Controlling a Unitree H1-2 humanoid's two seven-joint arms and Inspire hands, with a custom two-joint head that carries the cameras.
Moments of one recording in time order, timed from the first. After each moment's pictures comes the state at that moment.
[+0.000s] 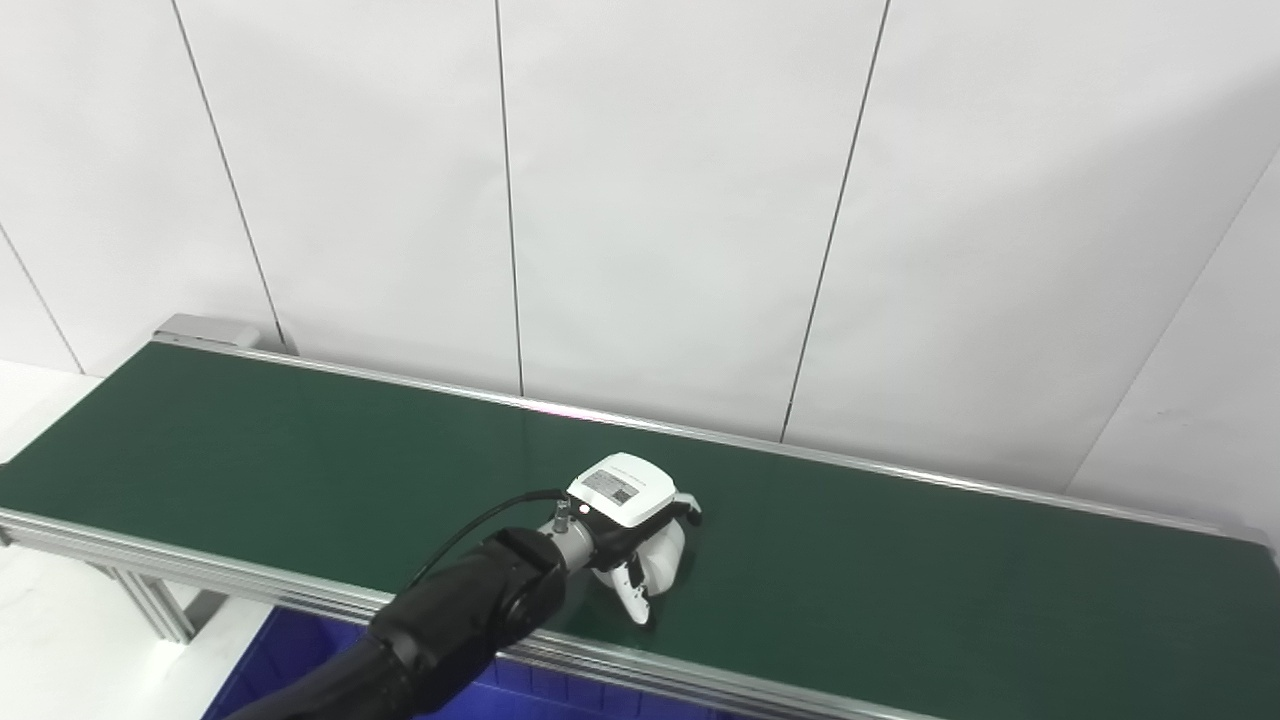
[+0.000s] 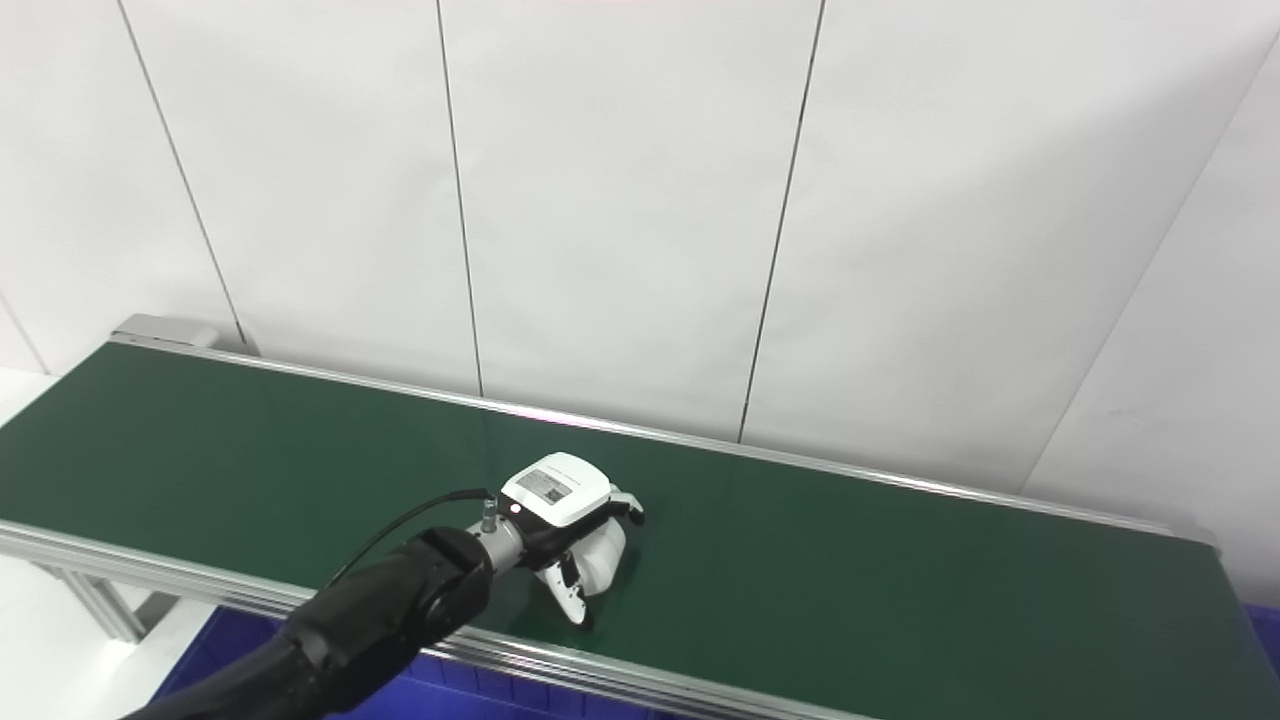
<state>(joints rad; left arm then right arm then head) -0.46 0.35 -0.48 0.45 0.96 -0.02 0.02 0.03 -0.32 0.60 0.24 -0.30 -0.42 -0.31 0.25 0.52</state>
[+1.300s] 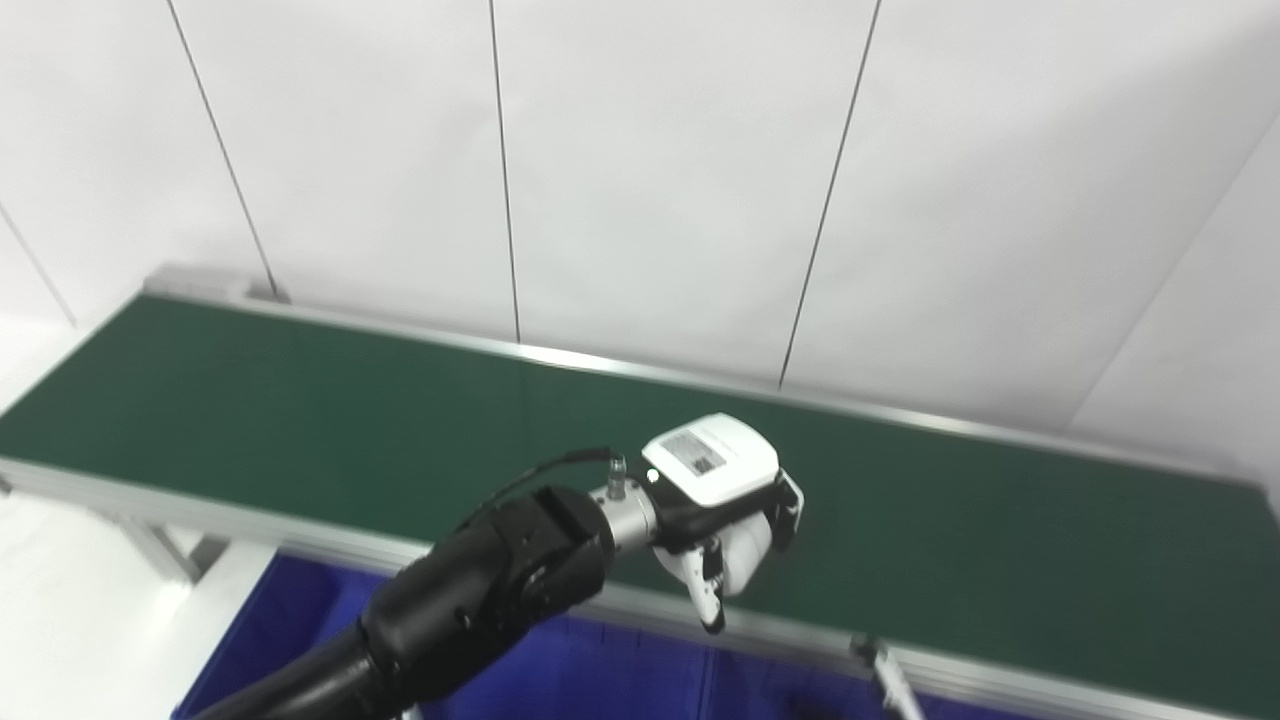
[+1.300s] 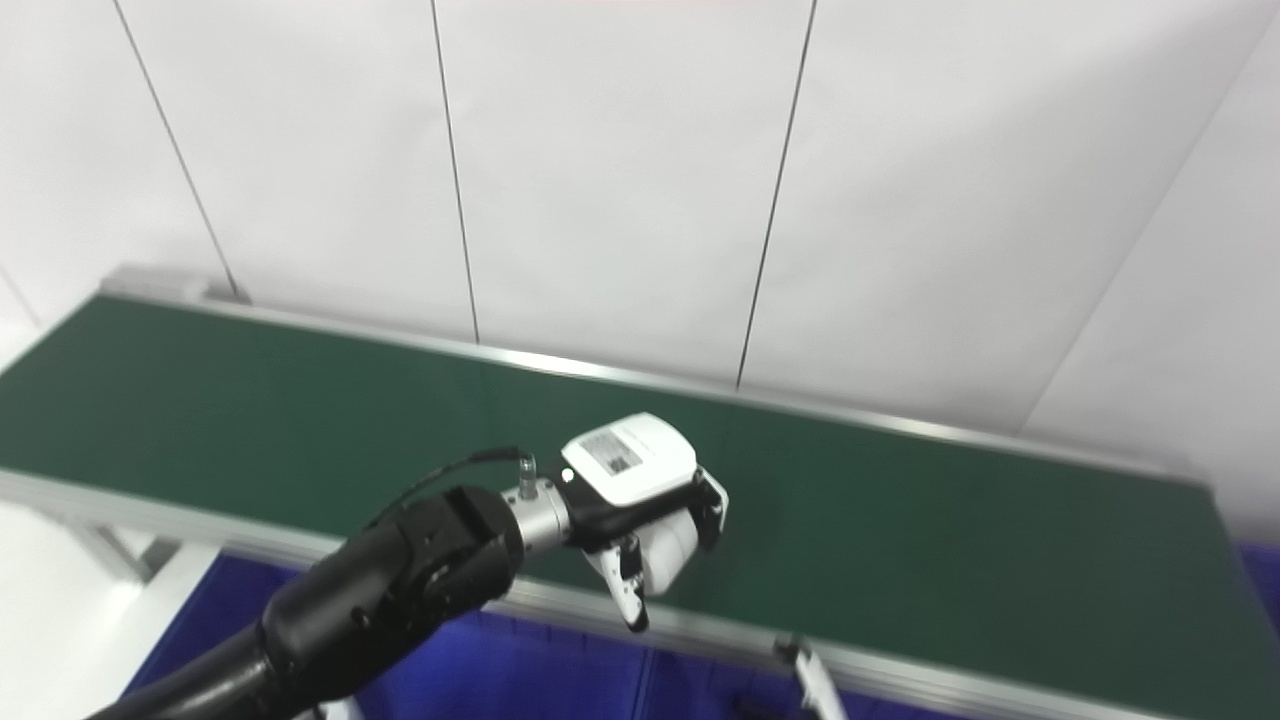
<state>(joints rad) -0.33 0.37 -0.49 -0.20 0.92 0.04 -0.42 0.04 -0.34 0.52 0.14 -0.29 -0.42 -0.21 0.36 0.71</state>
